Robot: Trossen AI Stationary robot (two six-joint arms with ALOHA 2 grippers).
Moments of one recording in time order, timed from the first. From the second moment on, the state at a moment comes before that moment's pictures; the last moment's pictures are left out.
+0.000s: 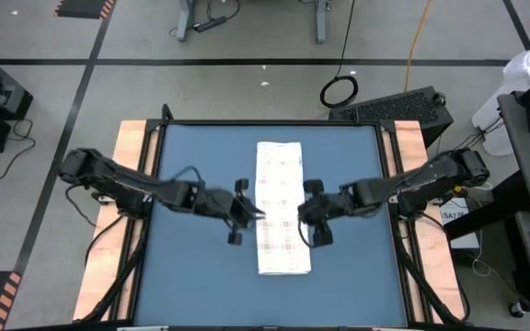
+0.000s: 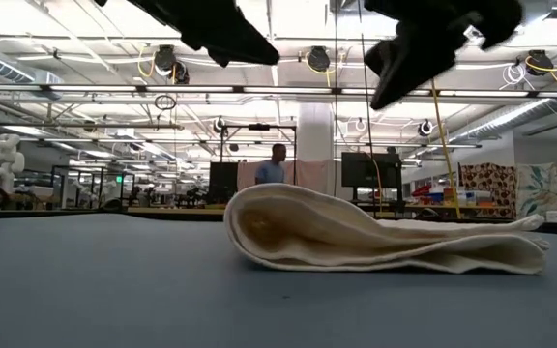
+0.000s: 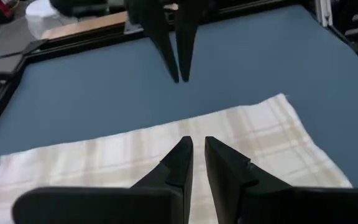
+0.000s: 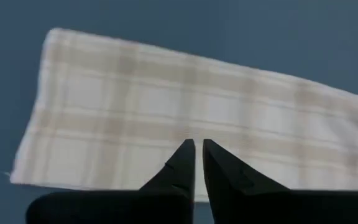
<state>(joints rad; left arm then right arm) -0.21 1.45 0.94 0.00 -0.15 0.11 0.23 1.41 1.01 -0.49 0.15 -0.01</state>
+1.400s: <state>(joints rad) -0.63 1.77 0.98 0.17 -0.39 -0.03 0.86 1.49 0.81 -0.18 0.58 0.69</state>
